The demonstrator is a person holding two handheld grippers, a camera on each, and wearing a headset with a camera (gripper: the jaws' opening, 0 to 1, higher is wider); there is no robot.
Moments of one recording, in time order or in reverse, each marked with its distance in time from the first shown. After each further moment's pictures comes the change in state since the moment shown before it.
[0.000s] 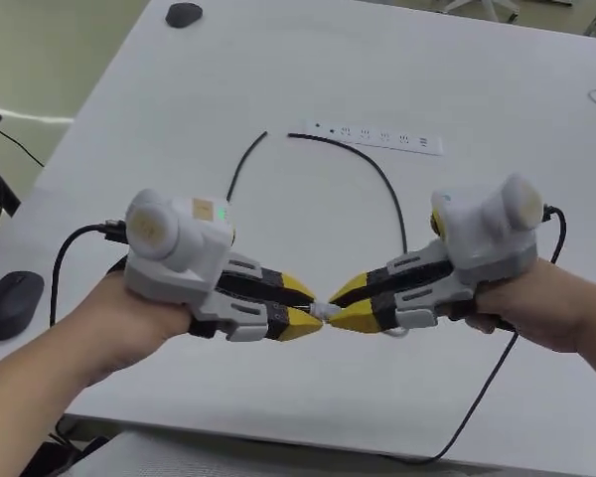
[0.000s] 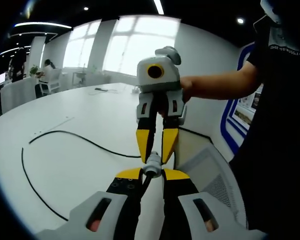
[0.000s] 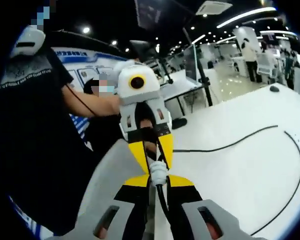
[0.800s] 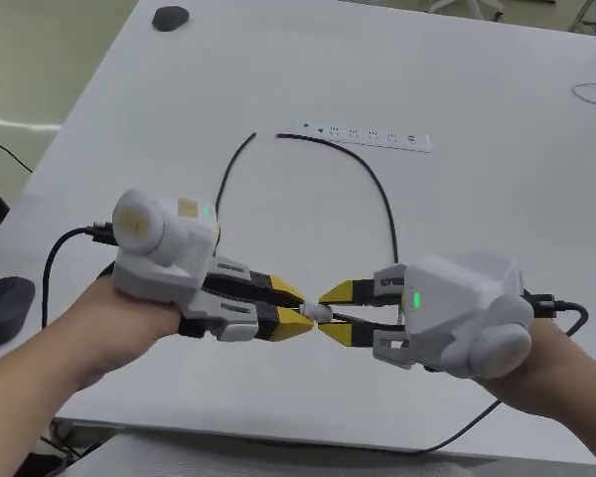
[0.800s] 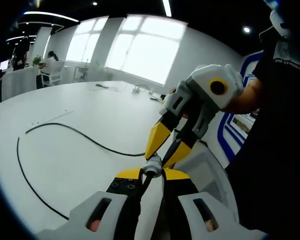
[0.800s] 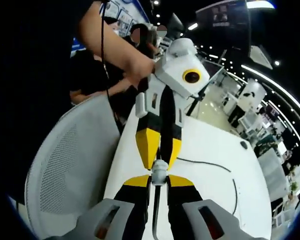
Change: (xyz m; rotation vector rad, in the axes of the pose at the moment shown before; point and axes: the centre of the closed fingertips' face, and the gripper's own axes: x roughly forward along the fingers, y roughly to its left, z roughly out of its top) left arm 0.001 -0.005 0.000 -0.071 -0.012 -0.020; right arm 0.000 0.000 -0.007 -0.534 0.177 -0.367
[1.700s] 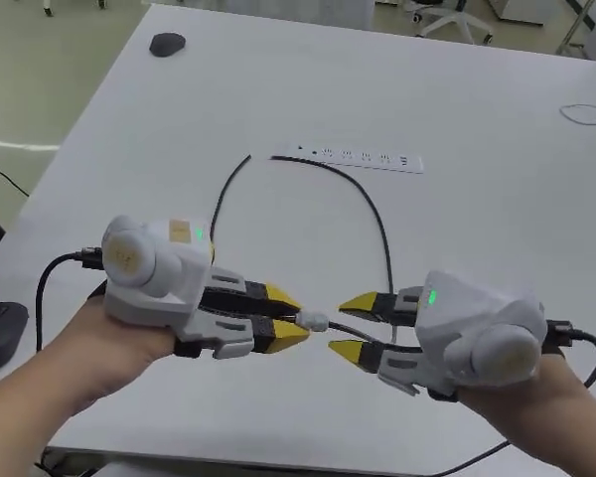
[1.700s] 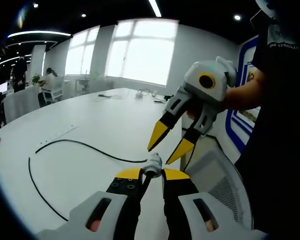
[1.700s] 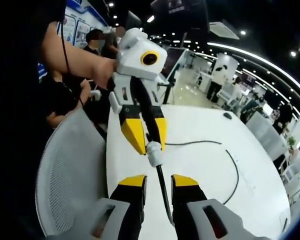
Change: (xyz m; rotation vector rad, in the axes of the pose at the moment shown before) left arm -0.004 0.009 0.016 0.136 -0.019 0.069; right arm -0.018 -0.016 -0.020 0.305 0.060 -0.176
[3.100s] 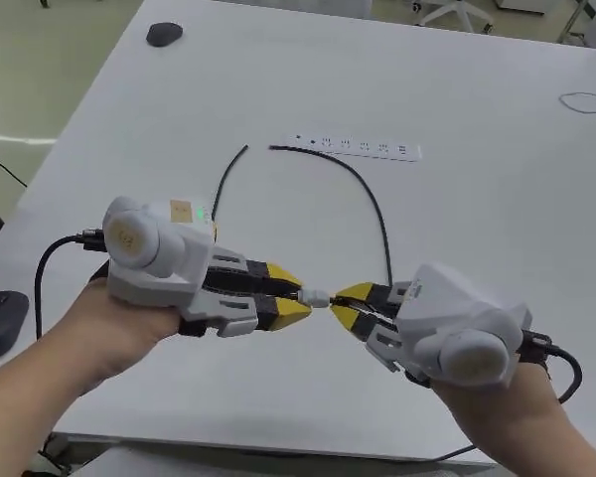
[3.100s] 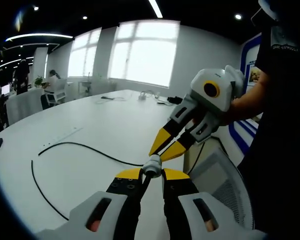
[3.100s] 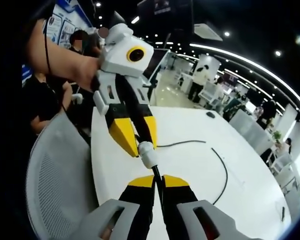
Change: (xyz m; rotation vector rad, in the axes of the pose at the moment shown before) left arm 0.002 0.001 0.007 0.005 -0.016 0.028; right arm 0.003 -0.014 0.002 0.054 -0.039 -0.146
